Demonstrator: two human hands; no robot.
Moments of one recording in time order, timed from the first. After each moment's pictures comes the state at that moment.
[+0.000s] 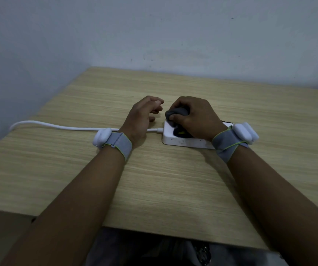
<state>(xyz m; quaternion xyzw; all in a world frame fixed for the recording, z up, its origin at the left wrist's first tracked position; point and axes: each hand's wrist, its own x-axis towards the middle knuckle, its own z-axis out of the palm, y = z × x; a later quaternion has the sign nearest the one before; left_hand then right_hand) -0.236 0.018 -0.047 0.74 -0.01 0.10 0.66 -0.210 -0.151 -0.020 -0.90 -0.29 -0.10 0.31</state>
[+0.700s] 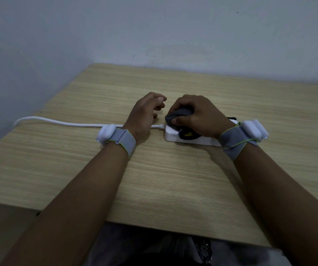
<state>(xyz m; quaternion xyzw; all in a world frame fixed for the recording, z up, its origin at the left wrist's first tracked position) -0.237 0.014 -0.046 0.76 0.00 0.12 0.64 -0.216 -0.158 -0.013 -0.89 -0.34 -0.03 0.31</state>
